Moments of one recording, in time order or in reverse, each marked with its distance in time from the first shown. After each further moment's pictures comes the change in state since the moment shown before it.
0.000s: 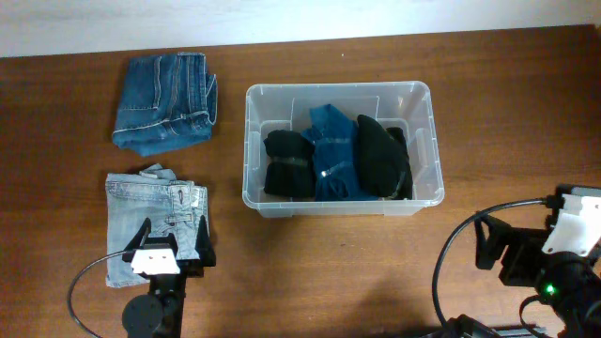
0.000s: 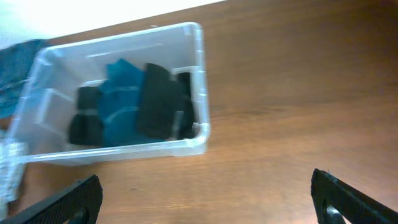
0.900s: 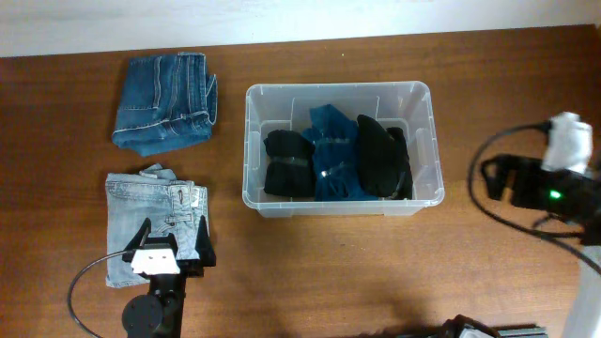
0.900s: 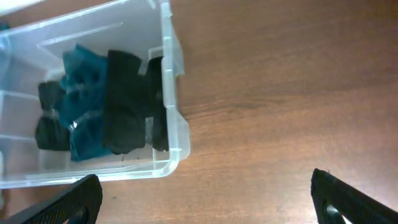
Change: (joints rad) left arm 0.000 0.000 0.000 0.000 0.000 0.000; right arm 0.056 0.390 -0.007 0.168 0.097 0.029
